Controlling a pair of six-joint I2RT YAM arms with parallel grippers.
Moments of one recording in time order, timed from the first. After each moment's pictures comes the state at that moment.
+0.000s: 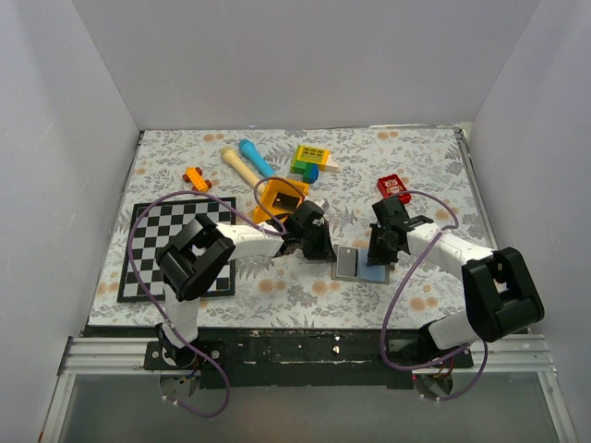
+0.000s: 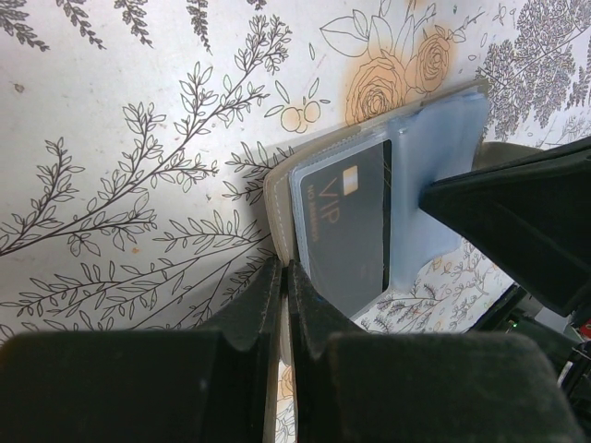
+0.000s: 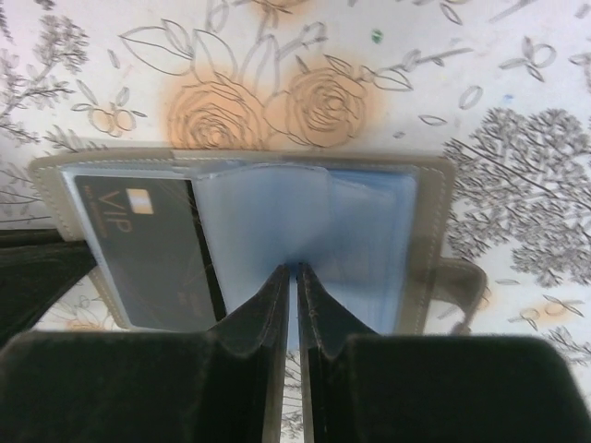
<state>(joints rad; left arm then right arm) -0.85 1.93 1.10 0.02 0.22 -0.78 0.43 1.43 0.76 -0.52 0.00 0.57</state>
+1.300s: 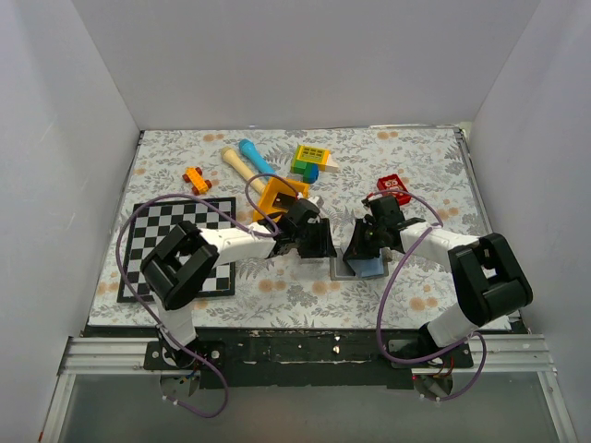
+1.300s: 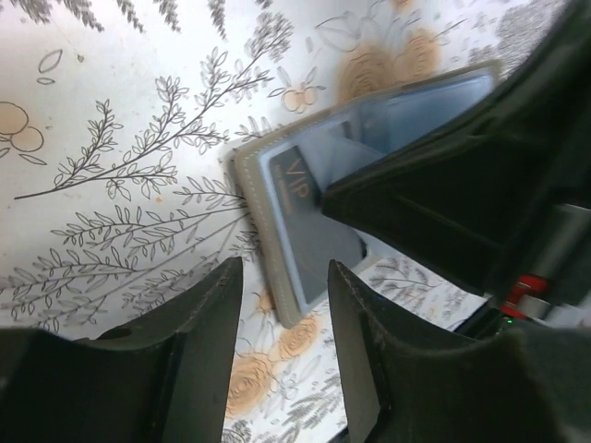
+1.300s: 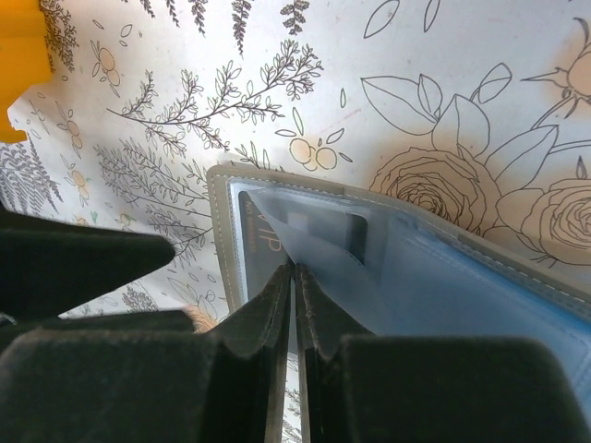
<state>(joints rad) -0.85 1.85 1.07 -0.04 0.16 -0.78 0.43 1.54 0.74 -0.22 -0.34 0.58</state>
